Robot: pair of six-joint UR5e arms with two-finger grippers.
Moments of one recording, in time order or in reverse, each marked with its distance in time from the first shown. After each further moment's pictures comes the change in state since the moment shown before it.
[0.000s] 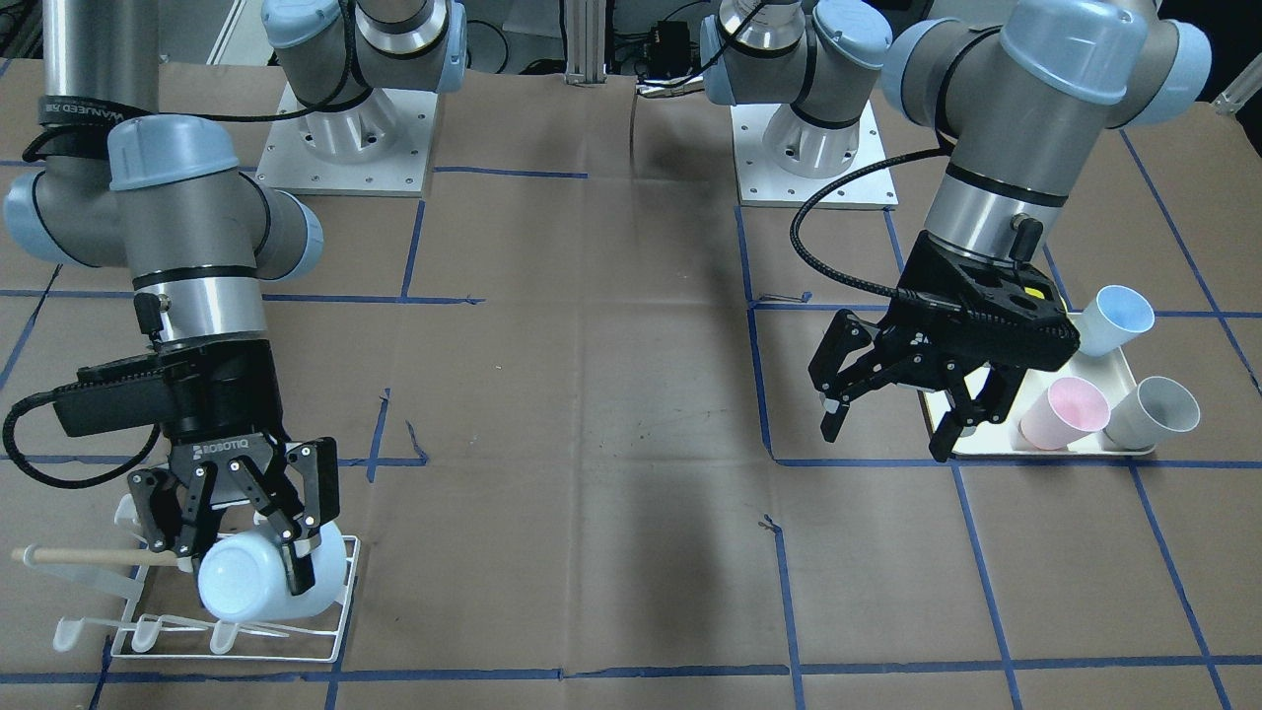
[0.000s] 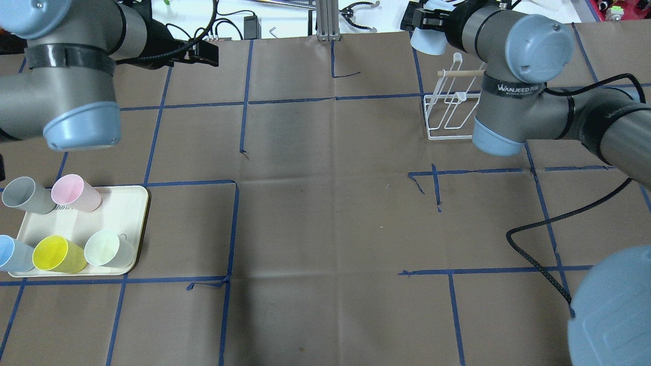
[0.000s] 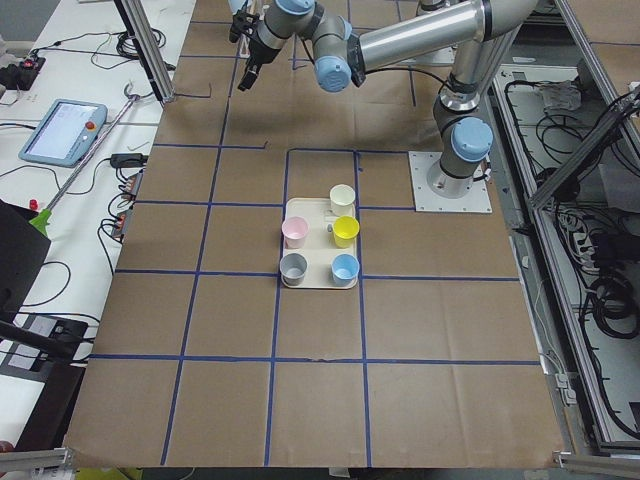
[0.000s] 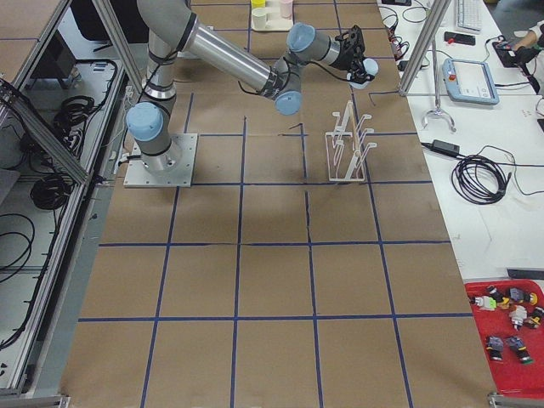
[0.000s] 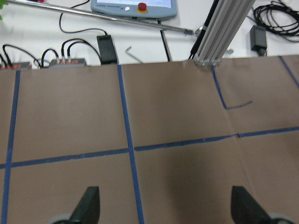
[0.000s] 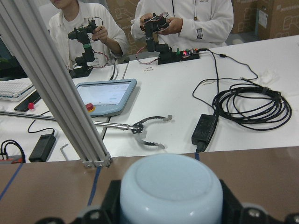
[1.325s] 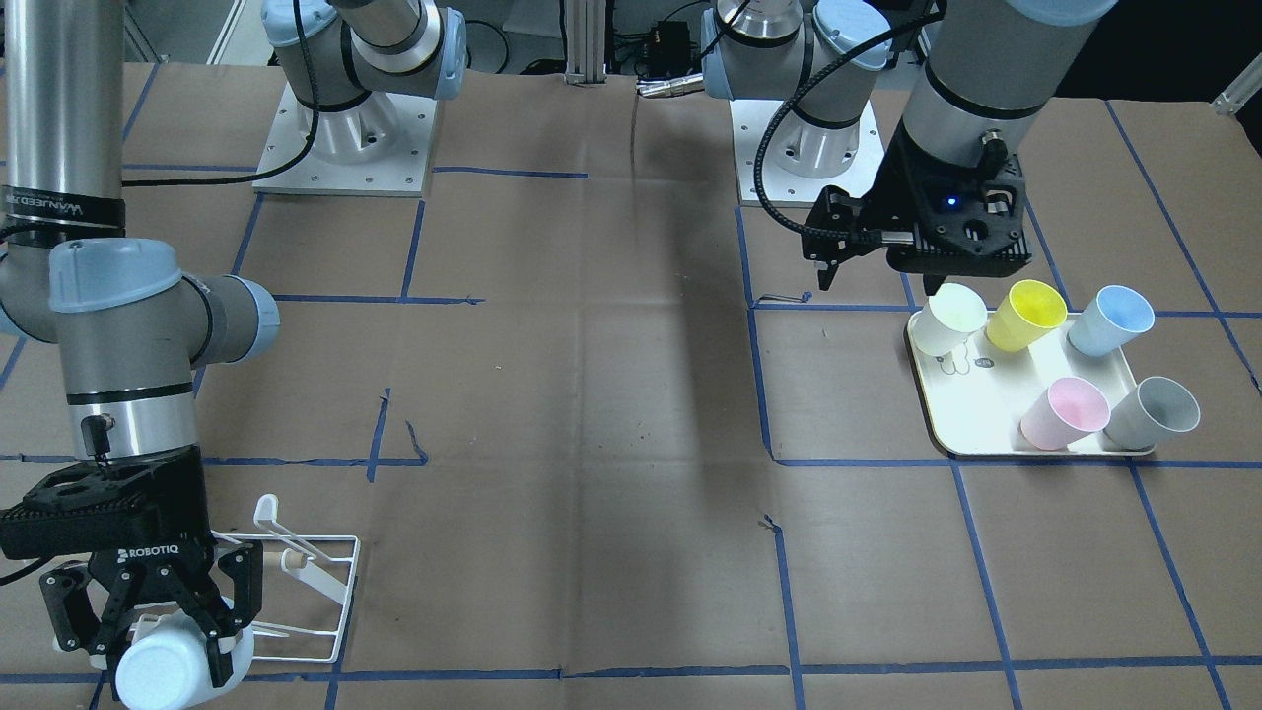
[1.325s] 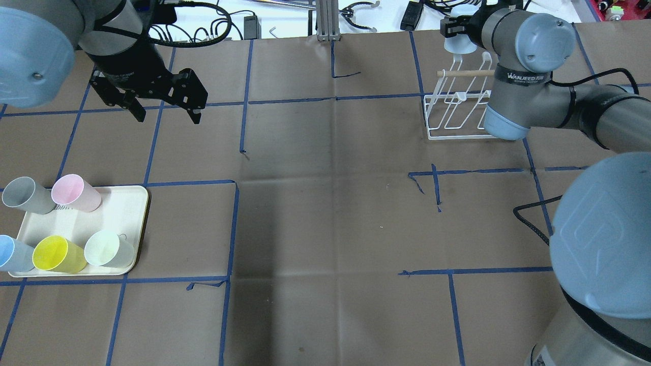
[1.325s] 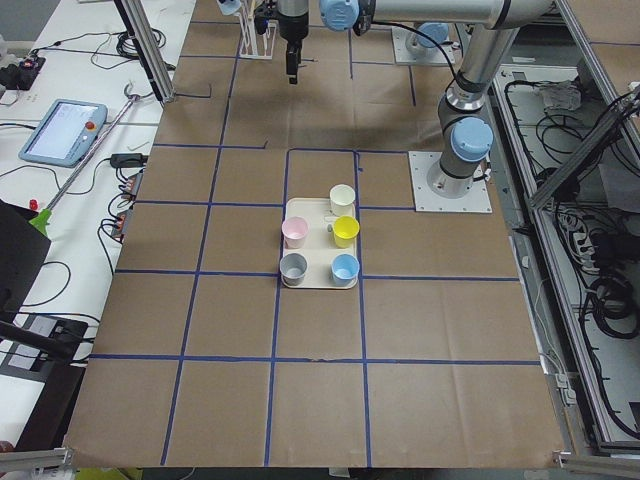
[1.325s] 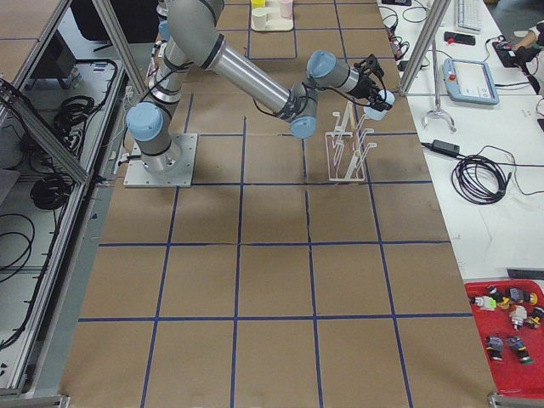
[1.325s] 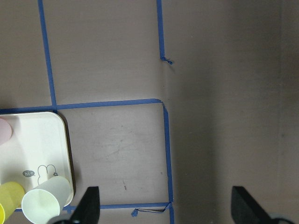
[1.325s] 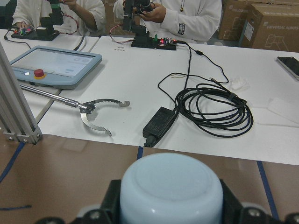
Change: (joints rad) left arm -0.035 0.082 0.153 -0.670 0.200 -0.043; right arm -0.071 0.147 -0.077 -0.009 -0.018 -0.243
